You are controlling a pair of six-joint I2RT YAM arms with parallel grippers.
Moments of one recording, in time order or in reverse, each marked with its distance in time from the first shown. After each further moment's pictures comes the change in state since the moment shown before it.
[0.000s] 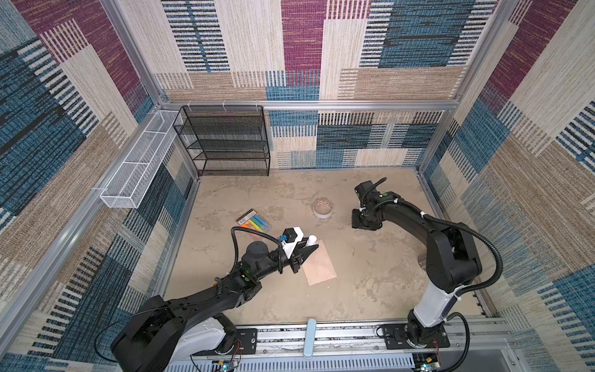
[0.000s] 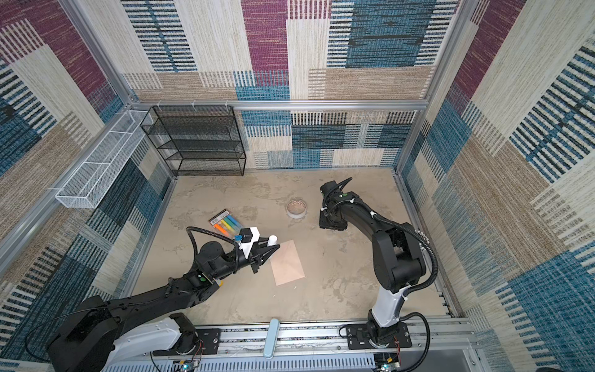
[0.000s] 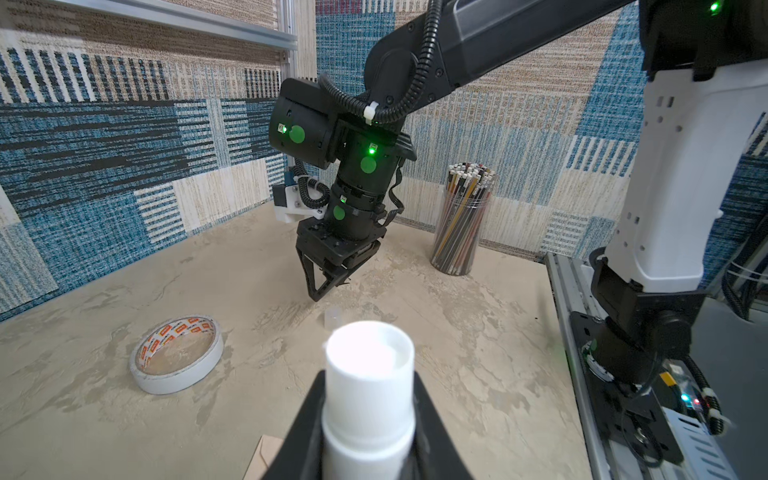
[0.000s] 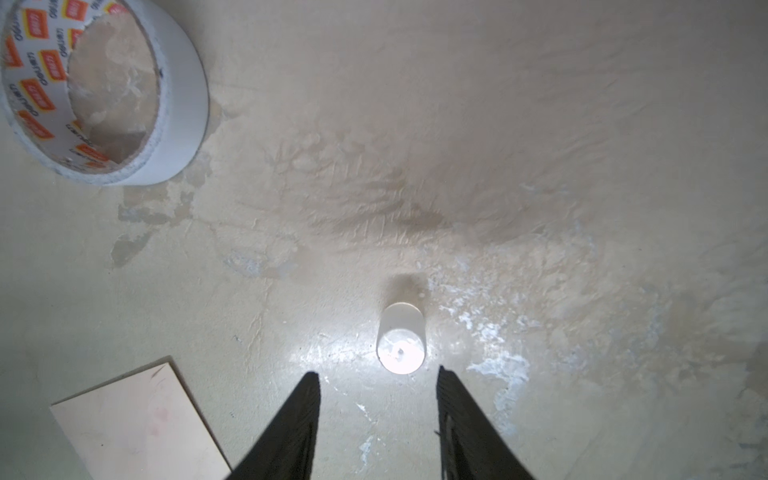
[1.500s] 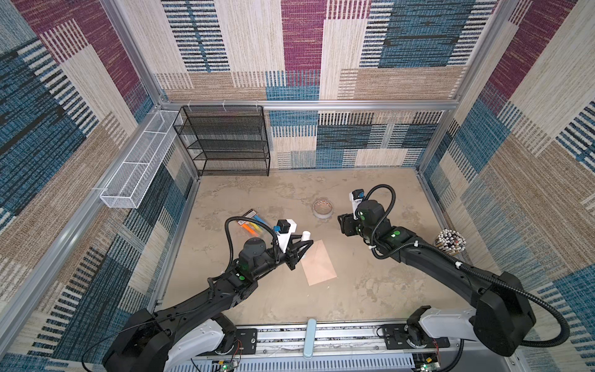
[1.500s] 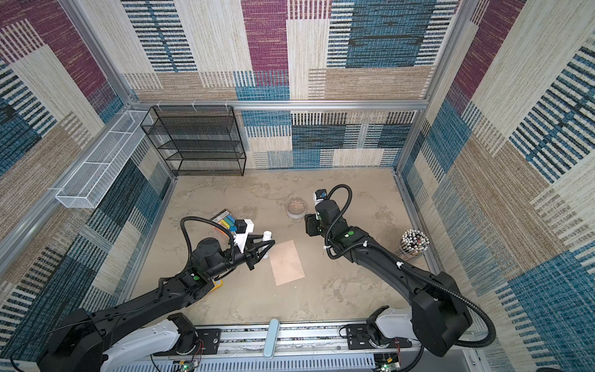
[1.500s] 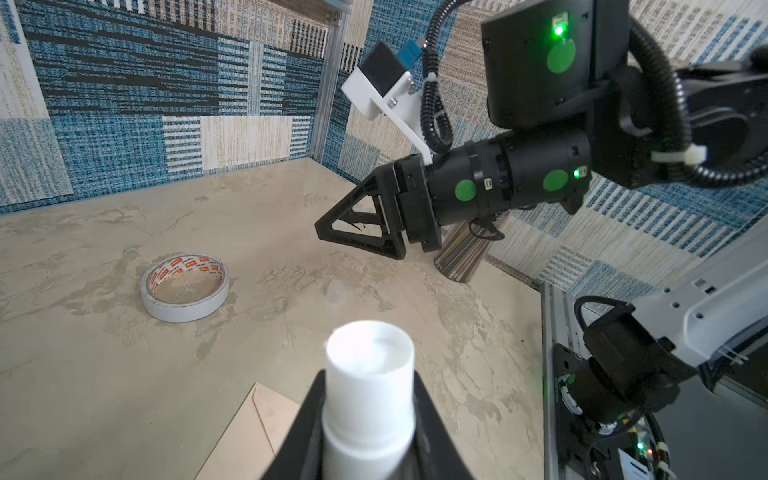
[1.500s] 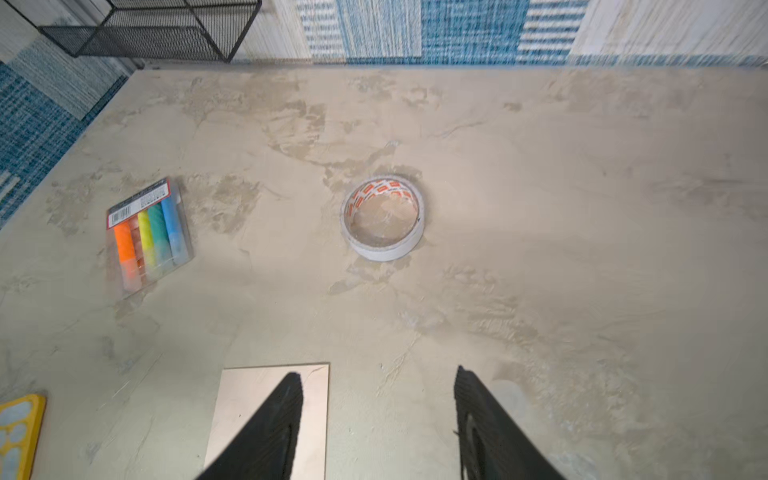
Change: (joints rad) left arm 0.033 -0.082 0.020 -0.170 -0.050 -0.177; right arm 0.240 -0.475 -0.422 0.580 0.107 -0.122
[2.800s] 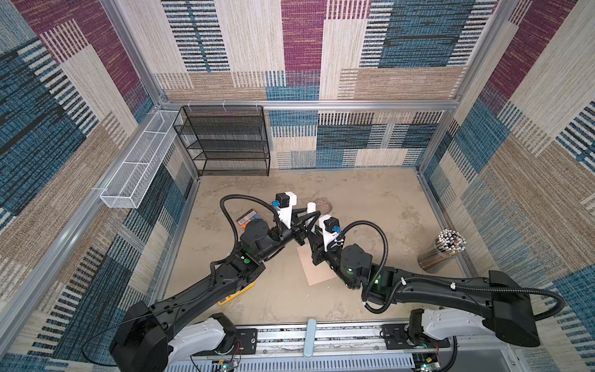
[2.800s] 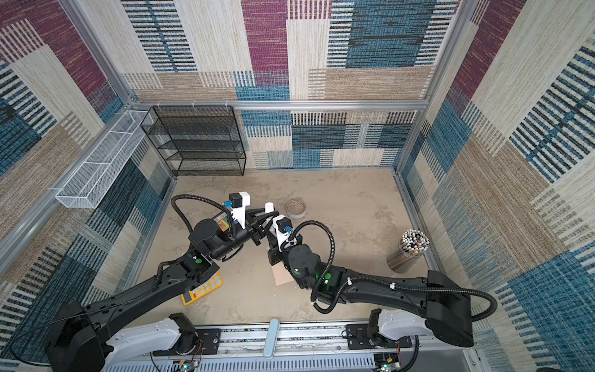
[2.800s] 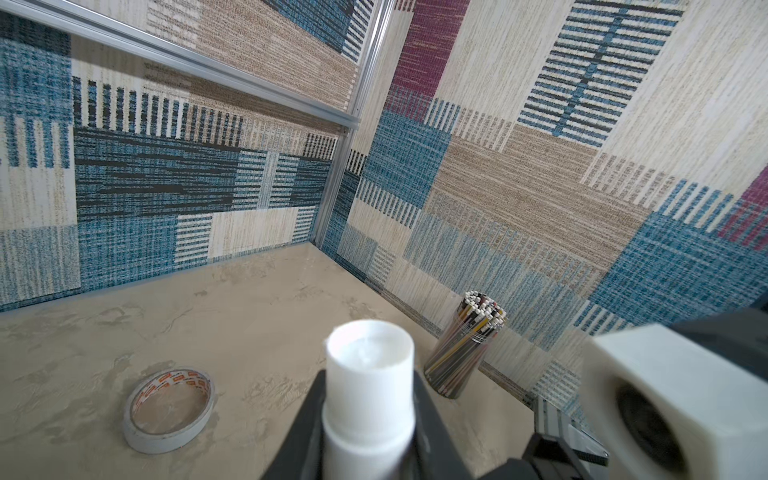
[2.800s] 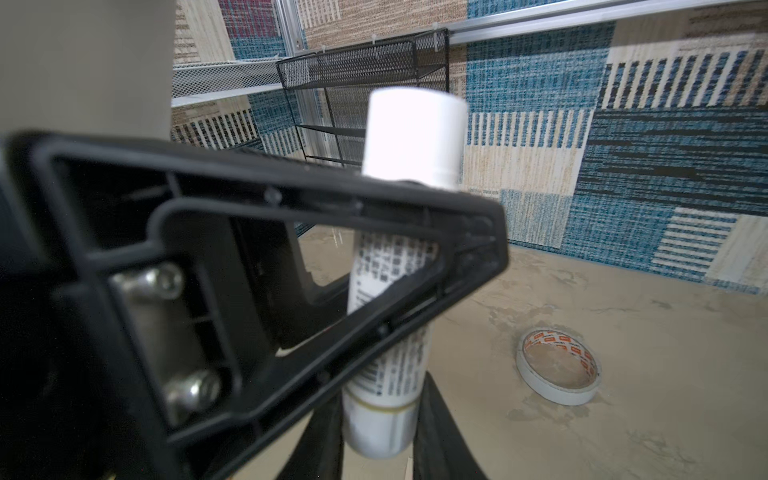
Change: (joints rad) left arm -0.037 0.084 0.302 -0.052 -0.119 -0.138; right arm 0.622 -0.055 -0.157 0.672 0.478 -0.170
